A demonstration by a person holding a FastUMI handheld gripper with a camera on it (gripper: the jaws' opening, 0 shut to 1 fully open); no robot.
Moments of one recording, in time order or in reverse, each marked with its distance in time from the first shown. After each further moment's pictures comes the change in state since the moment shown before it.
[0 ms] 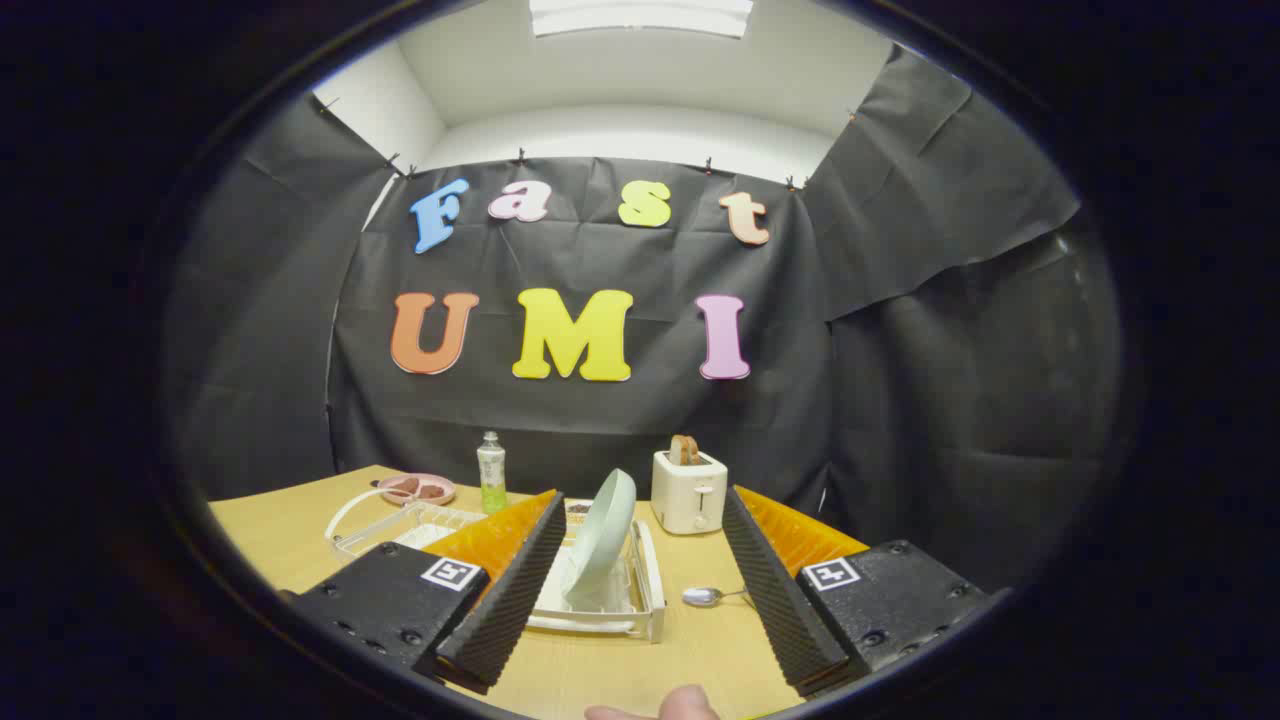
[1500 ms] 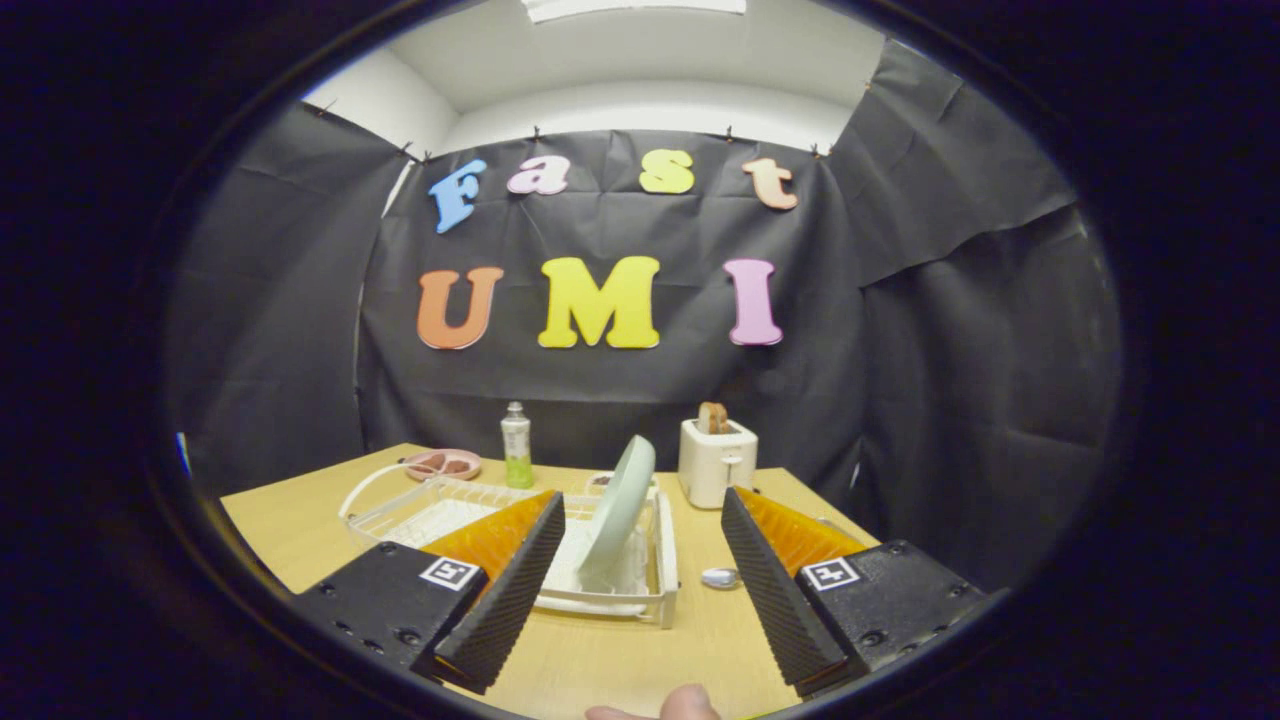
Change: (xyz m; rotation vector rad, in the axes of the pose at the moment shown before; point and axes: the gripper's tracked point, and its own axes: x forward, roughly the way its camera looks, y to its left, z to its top) arm 0.019 0.011 -0.029 0.009 0.124 0.181
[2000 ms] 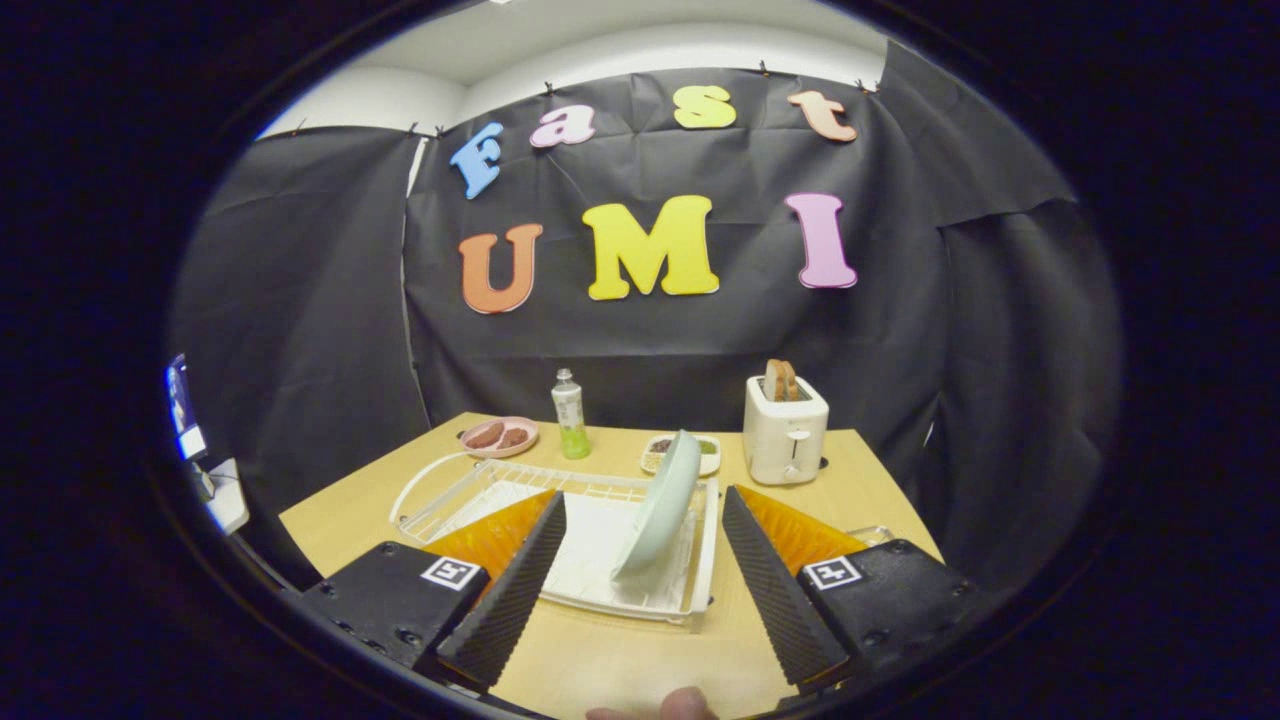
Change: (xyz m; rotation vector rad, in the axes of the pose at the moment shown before) arm 0.053 -0.015 0.059 -0.016 0.219 0.149
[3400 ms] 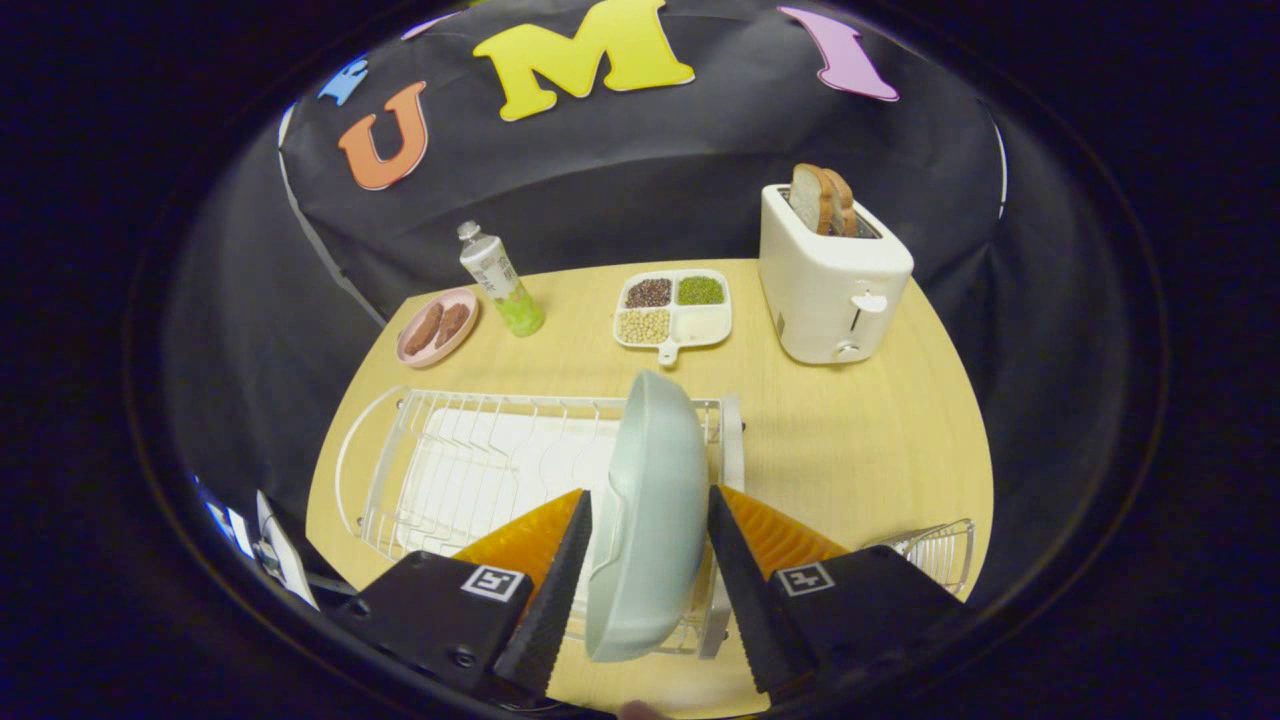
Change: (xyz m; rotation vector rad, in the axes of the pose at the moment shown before) arm 0.163 -0.013 -0.035 0.153 0.690 -0.003
